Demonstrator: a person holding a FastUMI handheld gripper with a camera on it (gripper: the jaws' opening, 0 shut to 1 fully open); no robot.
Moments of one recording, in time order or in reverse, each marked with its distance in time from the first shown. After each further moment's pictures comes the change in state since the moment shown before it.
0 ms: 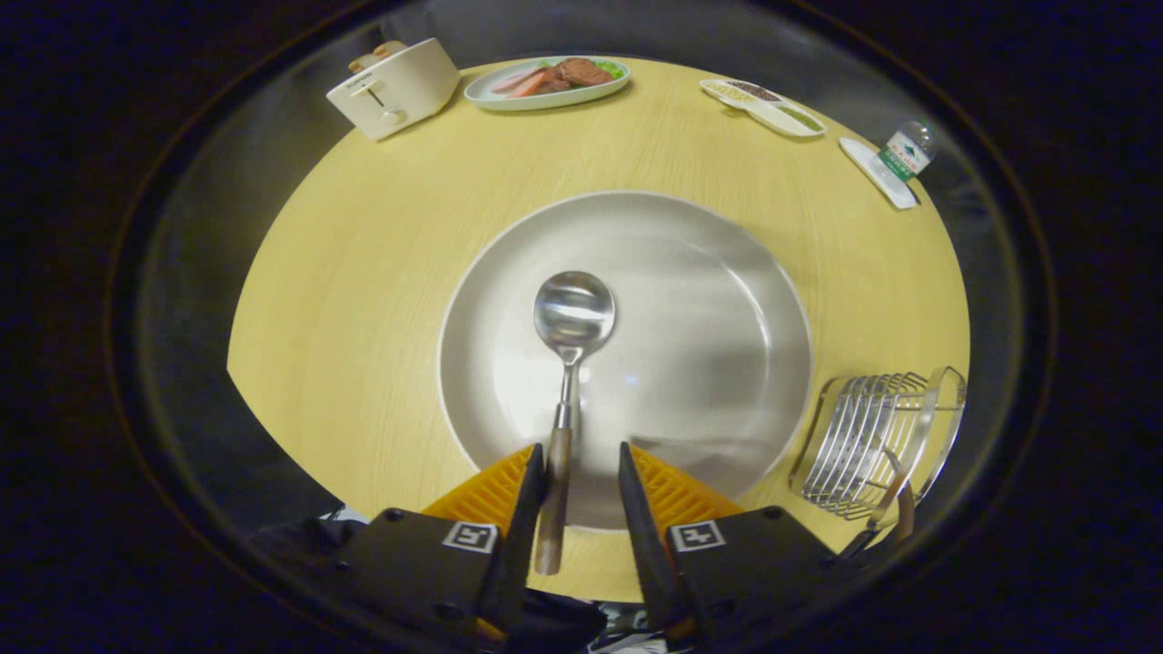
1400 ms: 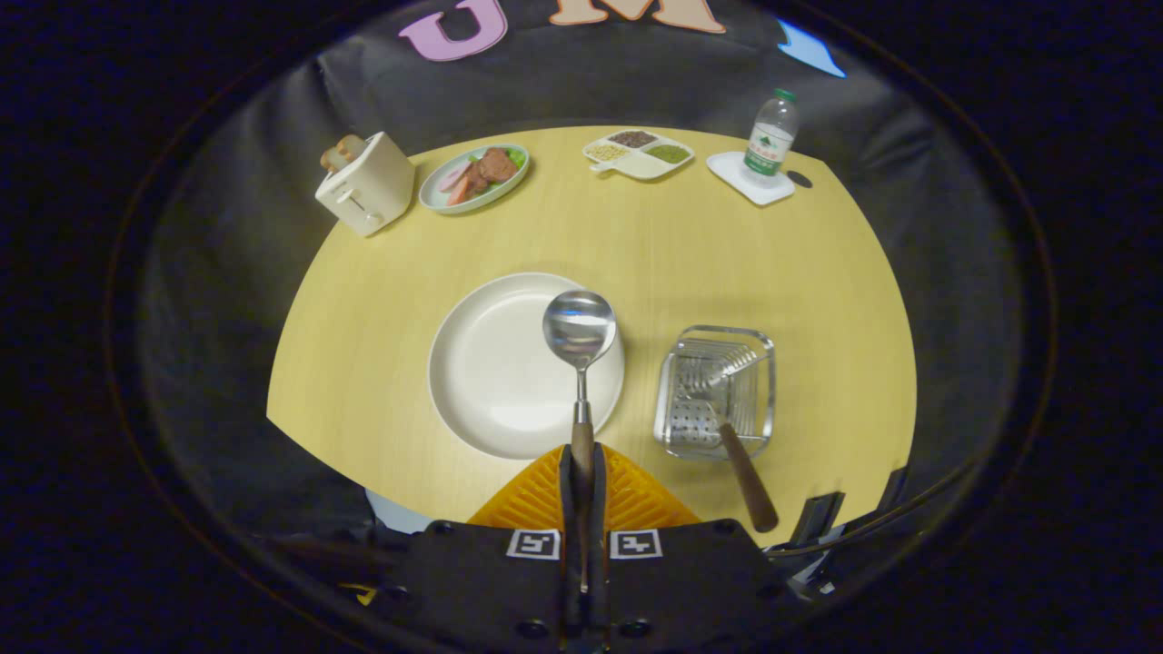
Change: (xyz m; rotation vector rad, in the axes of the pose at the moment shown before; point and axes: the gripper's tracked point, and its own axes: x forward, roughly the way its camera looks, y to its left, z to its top) arm -0.136 -0.106 -0.019 0.201 -0.186 -0.028
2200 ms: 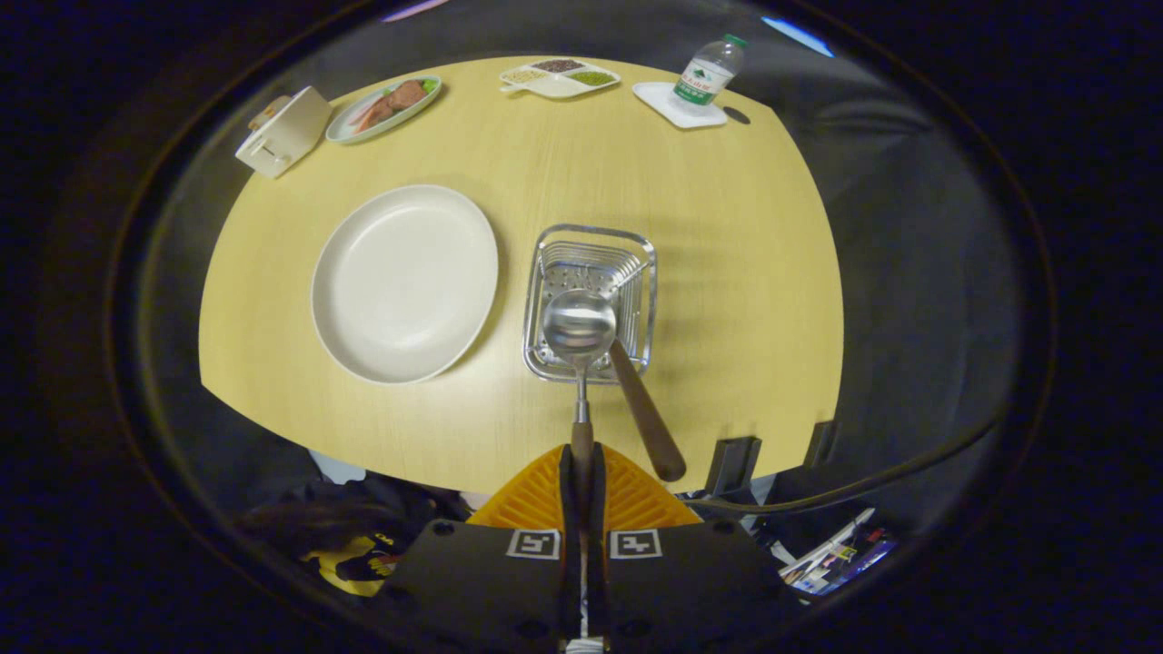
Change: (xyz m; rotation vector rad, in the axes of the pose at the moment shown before) arm 0.001 -0.061 -0.042 -0.056 0.298 -0.223
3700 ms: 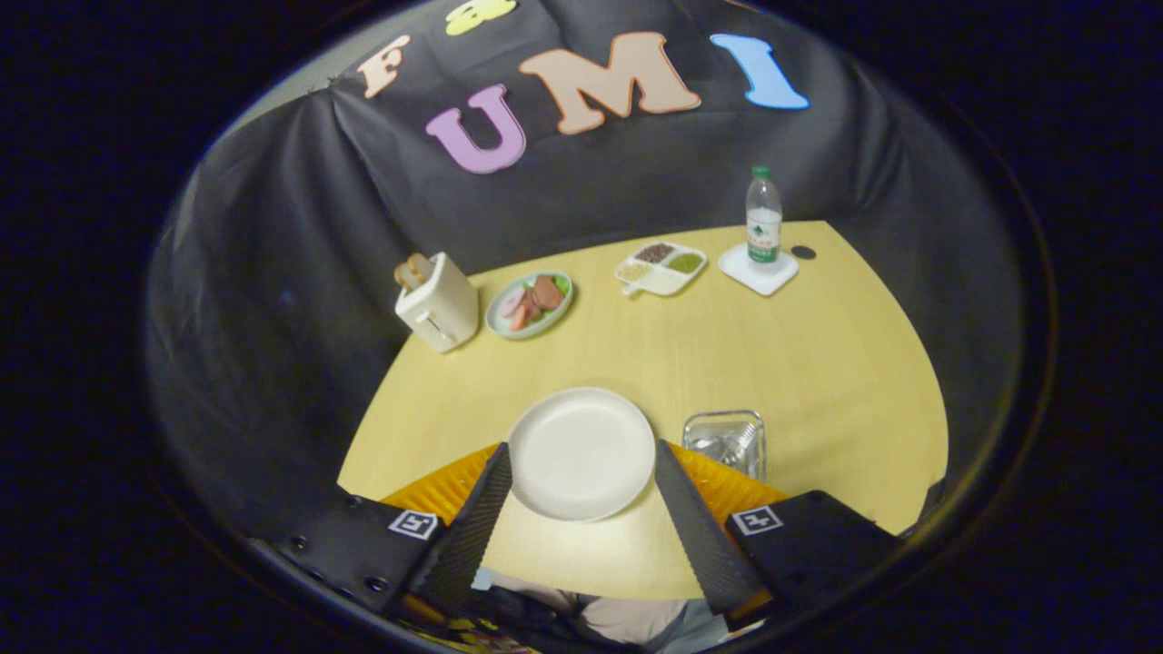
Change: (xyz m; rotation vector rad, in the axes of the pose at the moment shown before) arm -0.108 0.068 0.089 0.160 -0.799 0.521
